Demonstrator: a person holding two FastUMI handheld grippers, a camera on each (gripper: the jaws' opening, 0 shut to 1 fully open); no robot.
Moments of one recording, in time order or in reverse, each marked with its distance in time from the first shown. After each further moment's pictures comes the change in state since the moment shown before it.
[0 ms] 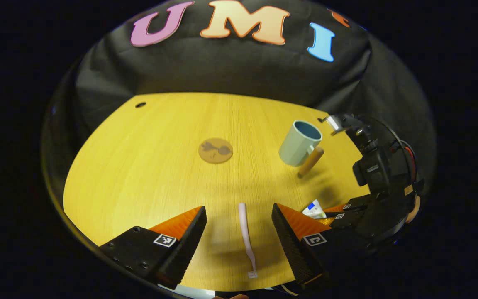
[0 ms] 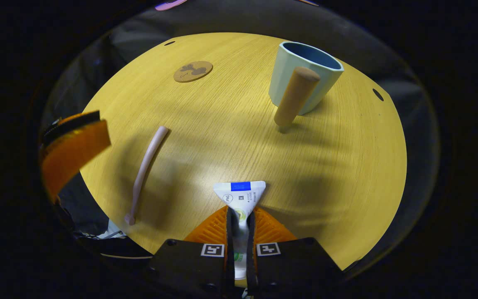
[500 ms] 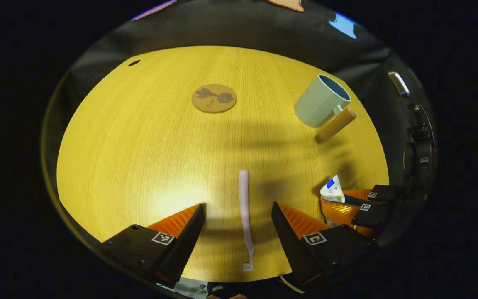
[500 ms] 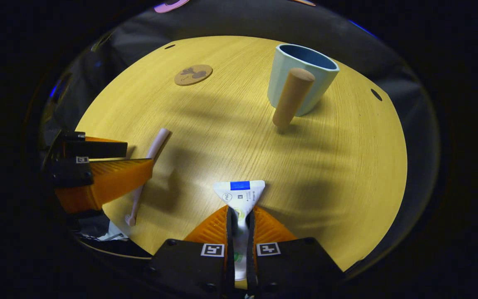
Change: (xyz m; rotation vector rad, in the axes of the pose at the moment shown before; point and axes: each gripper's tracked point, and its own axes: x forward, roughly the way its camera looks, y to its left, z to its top) left arm 0.029 0.003 -0.047 -0.029 0.295 0.044; right arm 0.000 0.000 0.001 -0.005 -0.031 0.009
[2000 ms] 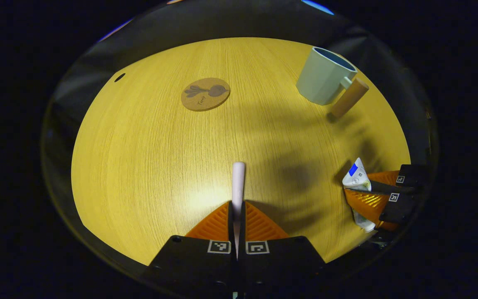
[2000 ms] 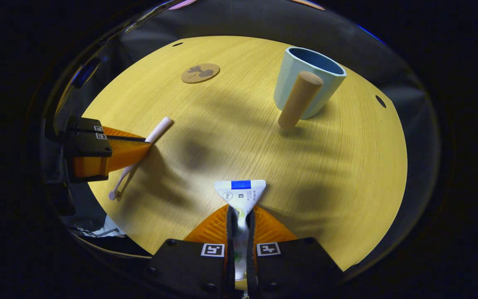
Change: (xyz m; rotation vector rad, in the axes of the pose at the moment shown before) left arm 0.013 0.015 0.003 0.176 0.049 0.092; right arm 0.000 0.000 0.002 -0.056 -0.018 0.007
